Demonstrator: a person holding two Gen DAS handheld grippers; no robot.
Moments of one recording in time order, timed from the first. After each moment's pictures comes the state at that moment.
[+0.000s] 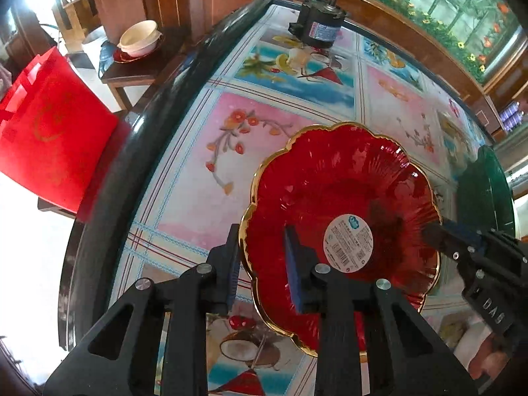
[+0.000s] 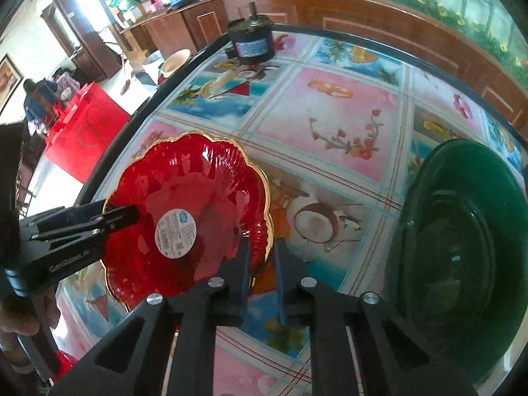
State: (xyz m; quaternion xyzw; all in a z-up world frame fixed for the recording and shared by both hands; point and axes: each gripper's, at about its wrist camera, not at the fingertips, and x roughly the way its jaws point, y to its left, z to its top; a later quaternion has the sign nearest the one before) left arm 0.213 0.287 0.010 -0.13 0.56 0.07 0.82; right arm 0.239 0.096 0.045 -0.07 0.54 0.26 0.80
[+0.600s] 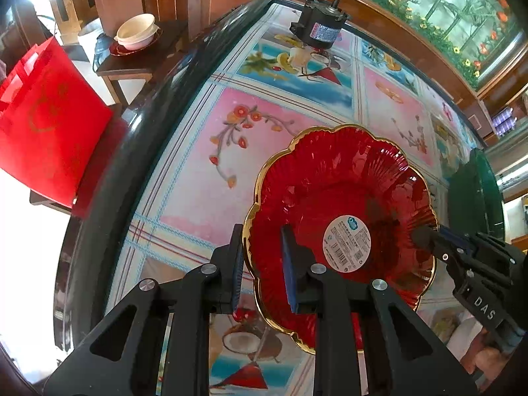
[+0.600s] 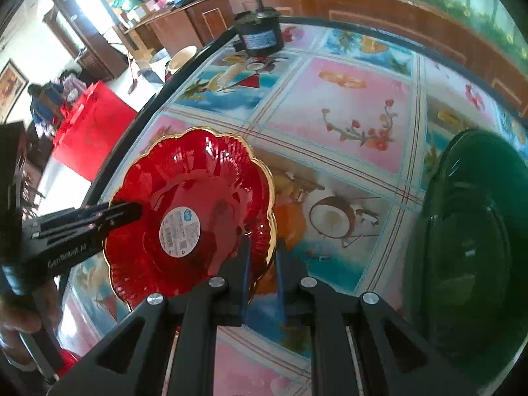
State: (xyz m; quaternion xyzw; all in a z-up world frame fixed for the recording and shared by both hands) left arm 0.207 0.295 0.012 -0.15 0.56 0.05 0.82; right arm 0.235 0.096 0.044 -0.06 0.54 0.27 0.79
